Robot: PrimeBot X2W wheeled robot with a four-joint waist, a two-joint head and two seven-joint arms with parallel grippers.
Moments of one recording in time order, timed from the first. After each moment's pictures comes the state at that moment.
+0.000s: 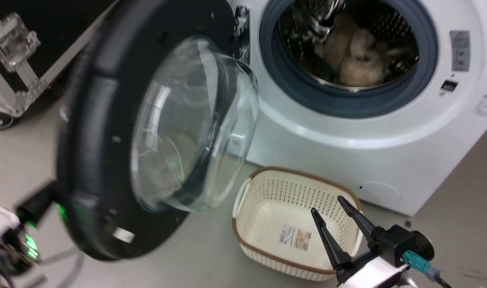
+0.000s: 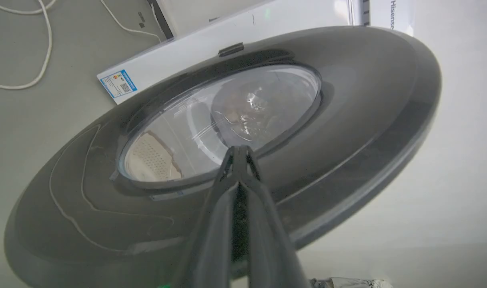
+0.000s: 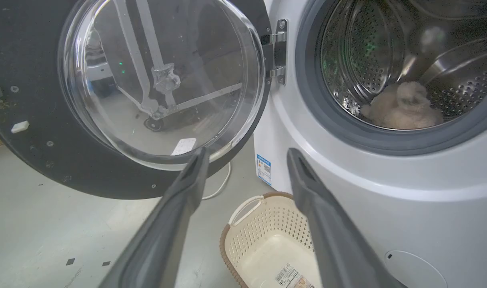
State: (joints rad) left arm -0.32 0.21 0.55 0.10 -1.28 0.03 1.01; right arm -0.11 -0.11 0.29 0.23 0.16 0.13 -0.26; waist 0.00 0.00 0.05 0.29
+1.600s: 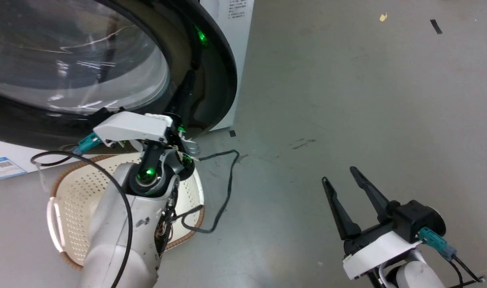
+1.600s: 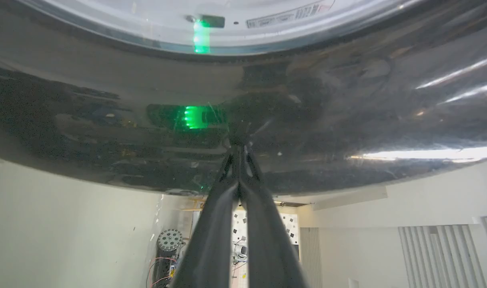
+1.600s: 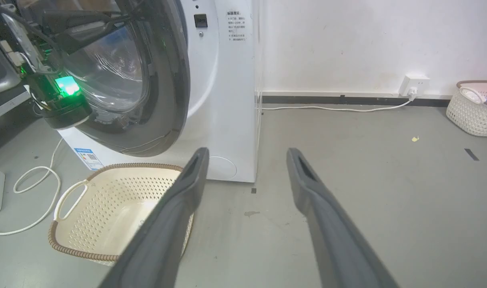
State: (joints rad) left arm -0.71 0.05 -0.20 0.54 -1.74 -0.12 0.04; right arm -0.18 -0.08 0.20 0.21 0.16 0.13 -0.26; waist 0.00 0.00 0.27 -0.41
